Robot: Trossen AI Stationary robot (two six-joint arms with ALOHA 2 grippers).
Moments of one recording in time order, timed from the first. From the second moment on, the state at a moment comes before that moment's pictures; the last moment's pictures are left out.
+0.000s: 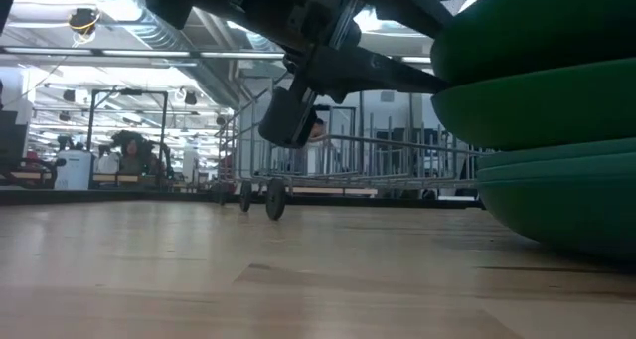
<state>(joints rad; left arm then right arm) -0.35 1.97 1.13 0.45 -0.24 -1.54 0.27 1.10 0.82 -0.90 -0.12 0.76</state>
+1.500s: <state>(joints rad) -0.35 1.97 1.13 0.40 -0.25 -1.62 0.27 1.10 0.82 -0.87 -0.22 0.78</state>
